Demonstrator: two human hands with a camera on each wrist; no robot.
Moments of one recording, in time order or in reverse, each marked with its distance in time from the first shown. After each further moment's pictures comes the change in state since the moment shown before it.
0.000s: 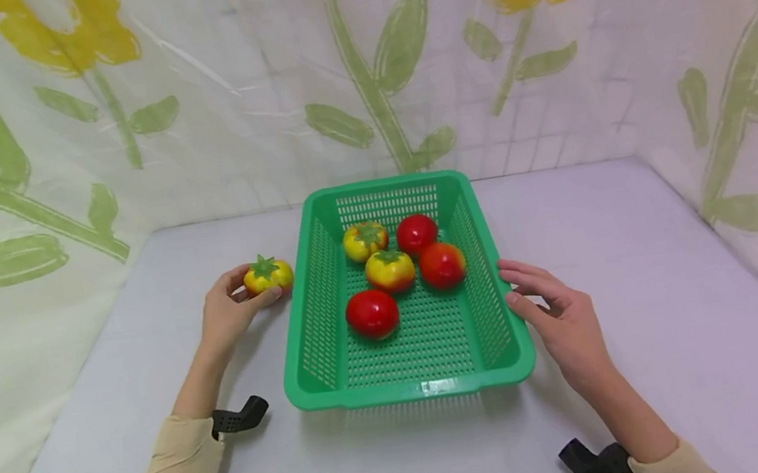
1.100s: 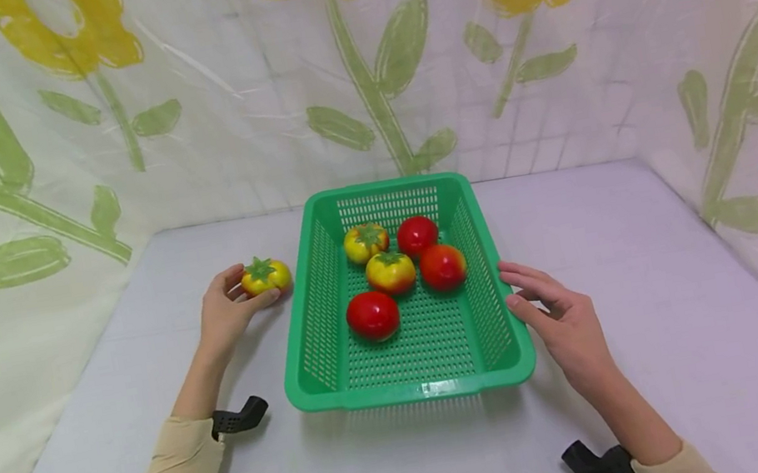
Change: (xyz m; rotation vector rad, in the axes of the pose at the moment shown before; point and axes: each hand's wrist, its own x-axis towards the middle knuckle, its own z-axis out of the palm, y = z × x) left_hand -0.001 0.001 -0.001 -0.068 0.037 0.024; right_hand -0.002 0.002 -0.003 -0.027 -0.038 -0.026
